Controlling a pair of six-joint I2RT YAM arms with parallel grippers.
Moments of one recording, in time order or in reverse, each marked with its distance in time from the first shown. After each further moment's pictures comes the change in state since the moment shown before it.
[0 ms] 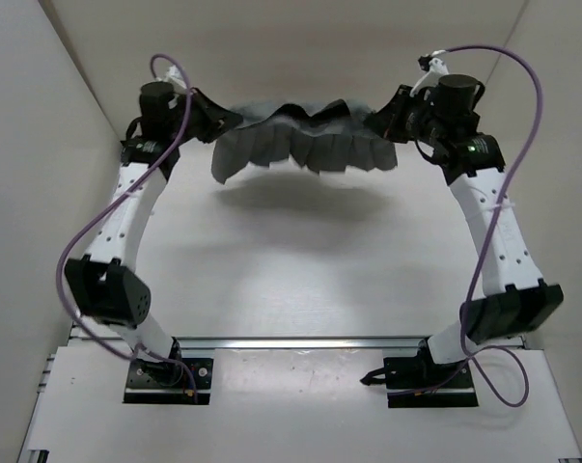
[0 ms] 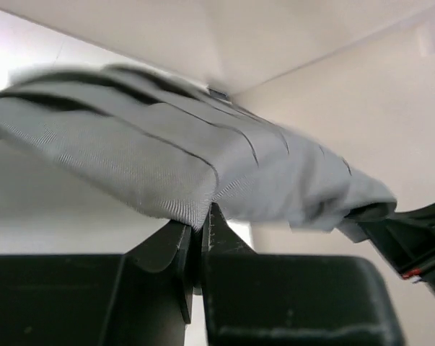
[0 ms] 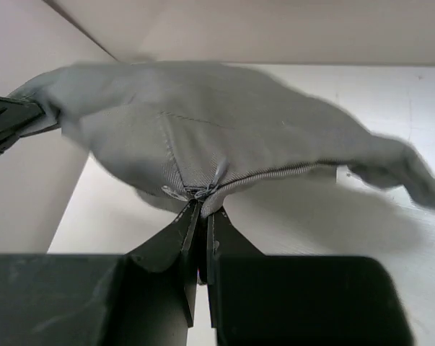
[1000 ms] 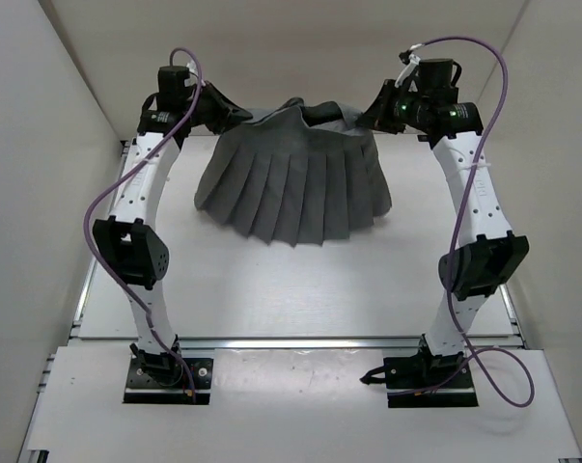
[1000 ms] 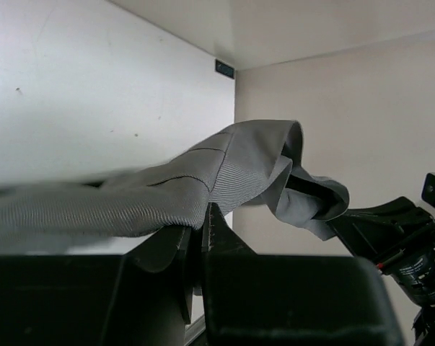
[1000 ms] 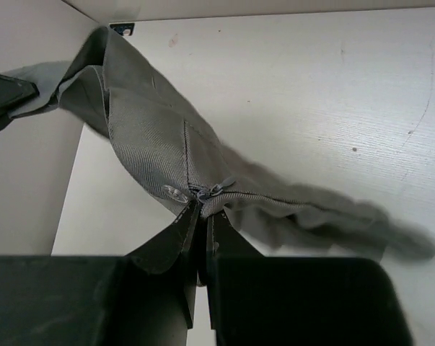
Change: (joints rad) left arm 0.033 0.245 0.314 -0.225 0.095 -0.095; right arm -0.035 0.265 0.312 -0.224 -0.094 0.000
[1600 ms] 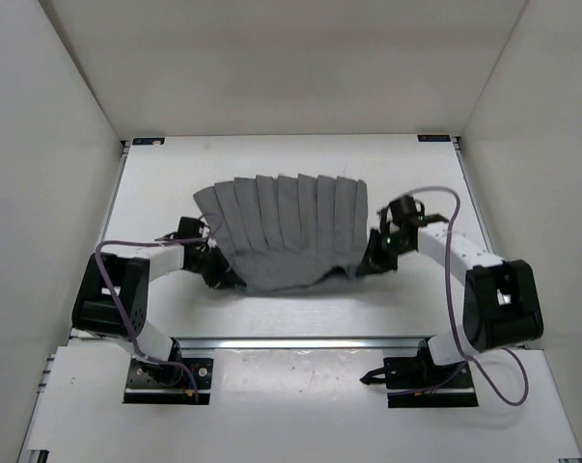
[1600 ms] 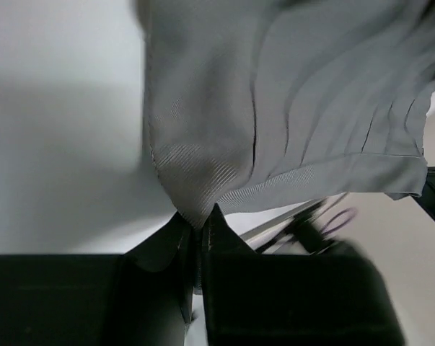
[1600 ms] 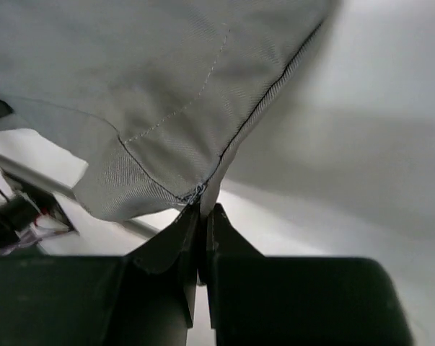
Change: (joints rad) left arm -0.006 -0.388 -1.384 0.271 0.072 0.104; right arm 0.027 -0.327 -1.166 0.186 -0.026 0.015
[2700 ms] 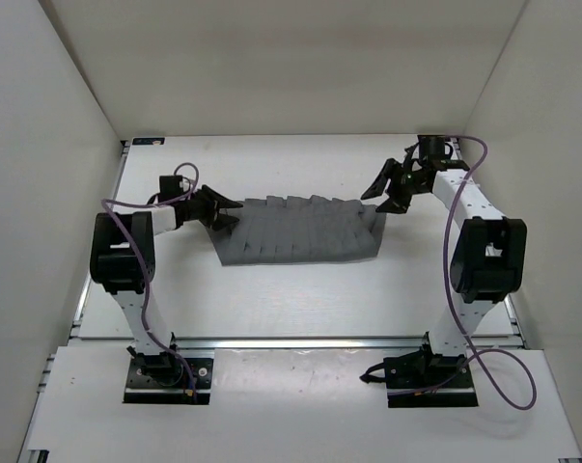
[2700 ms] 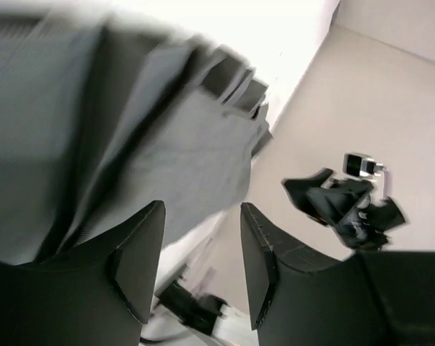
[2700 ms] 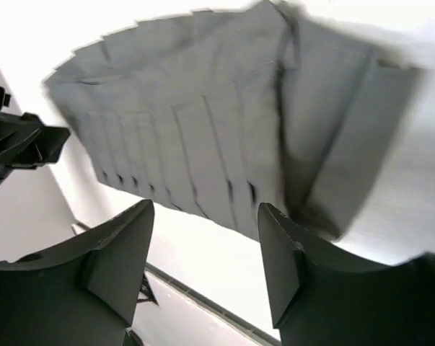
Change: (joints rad) left arm 0.159 0.324 0.353 0.346 0.181 -0.279; right arm -0.177 0.292 0.461 -0.038 -0.120 0.095
